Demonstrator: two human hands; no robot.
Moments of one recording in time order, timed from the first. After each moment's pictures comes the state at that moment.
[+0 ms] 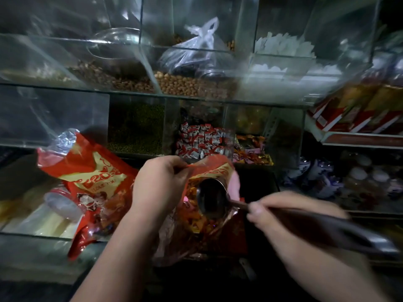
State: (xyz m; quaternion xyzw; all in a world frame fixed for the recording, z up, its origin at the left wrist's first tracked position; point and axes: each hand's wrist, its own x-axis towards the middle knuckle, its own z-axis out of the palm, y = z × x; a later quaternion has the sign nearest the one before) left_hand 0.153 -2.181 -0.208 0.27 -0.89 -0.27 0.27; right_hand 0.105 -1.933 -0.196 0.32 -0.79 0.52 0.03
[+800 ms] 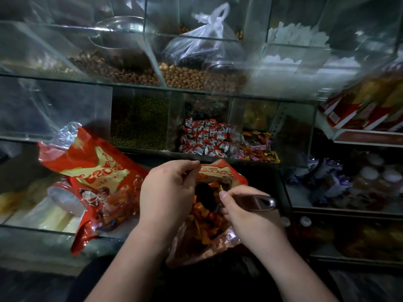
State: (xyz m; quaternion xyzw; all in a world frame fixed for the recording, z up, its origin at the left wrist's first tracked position) left_hand 0.165 -2.160 -0.211 0.23 -0.87 -0.25 0.35; right_hand 0.089 -2.006 -0.246 0.18 -0.82 0.52 -0.15
